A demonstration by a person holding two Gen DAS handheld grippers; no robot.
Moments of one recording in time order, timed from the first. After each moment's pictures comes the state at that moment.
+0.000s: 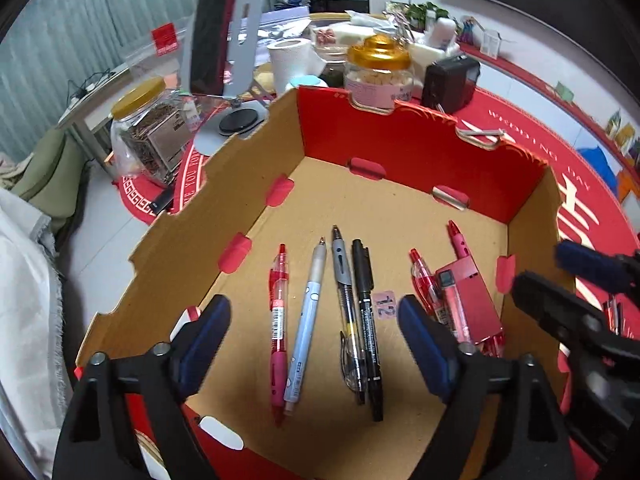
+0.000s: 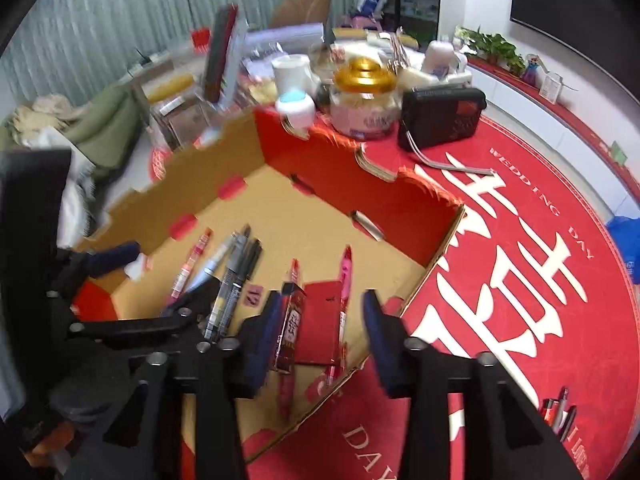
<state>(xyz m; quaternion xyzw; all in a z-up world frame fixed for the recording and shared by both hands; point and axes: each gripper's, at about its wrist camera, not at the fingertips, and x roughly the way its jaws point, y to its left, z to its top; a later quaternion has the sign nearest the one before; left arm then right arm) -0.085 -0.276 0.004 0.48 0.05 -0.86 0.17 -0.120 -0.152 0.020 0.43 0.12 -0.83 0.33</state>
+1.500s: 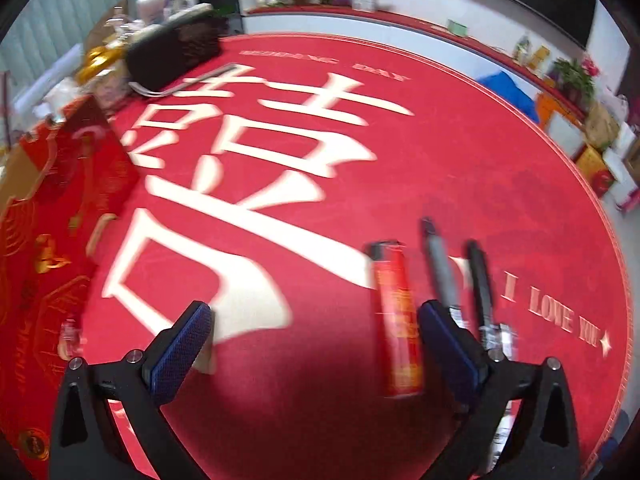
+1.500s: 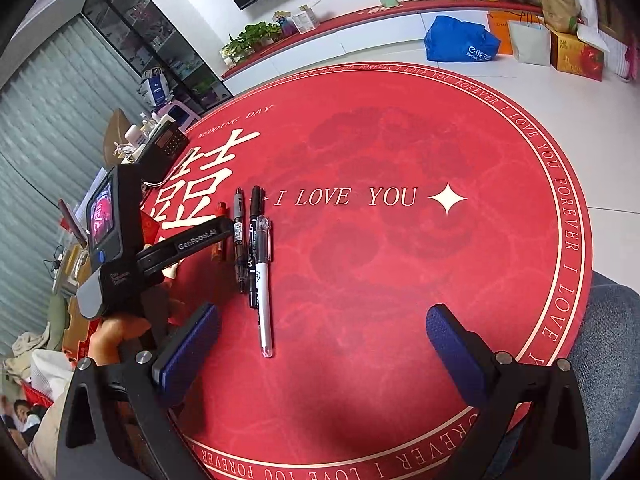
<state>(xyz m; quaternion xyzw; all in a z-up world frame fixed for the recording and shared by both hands) -0.141 0.010 -0.069 0.50 -0.01 -0.86 0.03 -0.015 0.226 -0.023 0.47 -0.19 -0.86 0.07</state>
